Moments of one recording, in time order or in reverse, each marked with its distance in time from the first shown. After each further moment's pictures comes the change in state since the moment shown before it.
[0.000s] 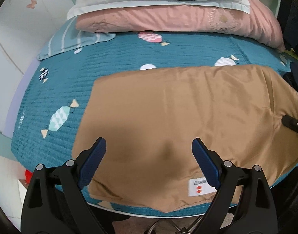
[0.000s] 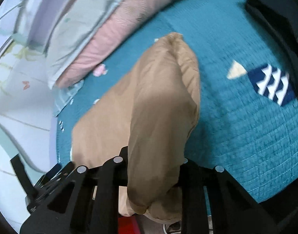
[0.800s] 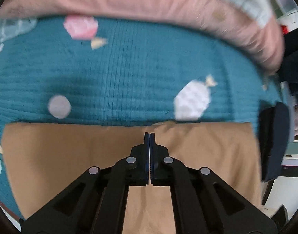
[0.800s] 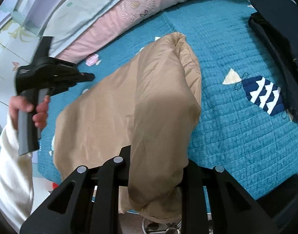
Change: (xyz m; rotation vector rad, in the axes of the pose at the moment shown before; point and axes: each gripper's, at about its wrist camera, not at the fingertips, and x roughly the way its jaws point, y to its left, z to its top) left arm 0.157 -0.064 0.165 -0.081 0.358 -0.367; right arm 0.011 -0.004 -0.011 -0.075 0.028 -0.133
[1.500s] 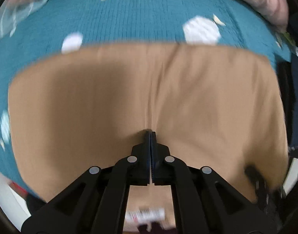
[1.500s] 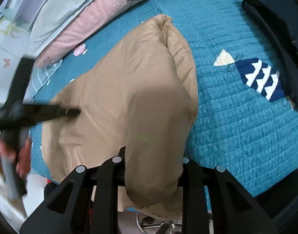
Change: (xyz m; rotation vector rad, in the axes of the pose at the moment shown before) left arm -0.006 -0.018 -0.113 0.054 0.123 0.140; right arm 0.013 -0.016 -0.012 0.024 0.059 -0.020
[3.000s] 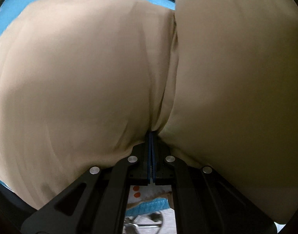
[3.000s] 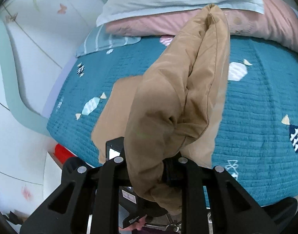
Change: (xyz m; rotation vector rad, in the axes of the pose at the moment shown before) left arm -0.001 0.046 -0.184 -0.099 -0.328 -0.310; right arm -0.020 0.221 -0.035 -0.440 0.022 0.079
